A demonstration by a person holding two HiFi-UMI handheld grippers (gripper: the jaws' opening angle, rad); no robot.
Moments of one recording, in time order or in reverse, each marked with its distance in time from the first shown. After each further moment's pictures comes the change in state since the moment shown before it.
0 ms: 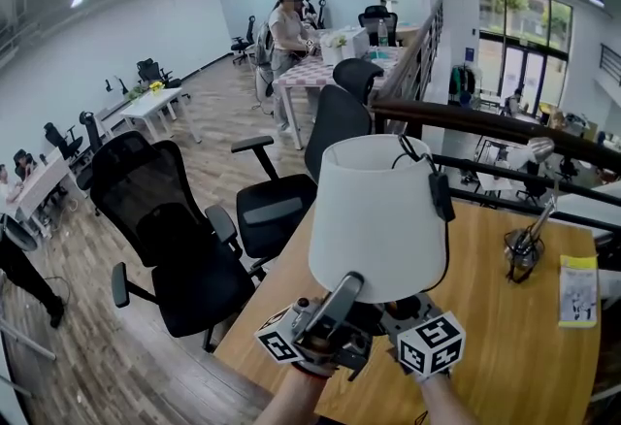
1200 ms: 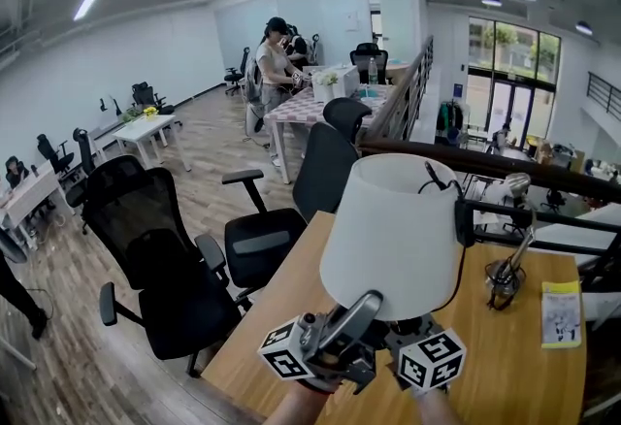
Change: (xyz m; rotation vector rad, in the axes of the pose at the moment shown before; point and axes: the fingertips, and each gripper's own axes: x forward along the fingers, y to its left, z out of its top) left arm 0.053 -0.014 -0.031 0.097 0.128 -0.028; right arm -0.031 -0.022 0.041 -0.011 -0.068 -0.073
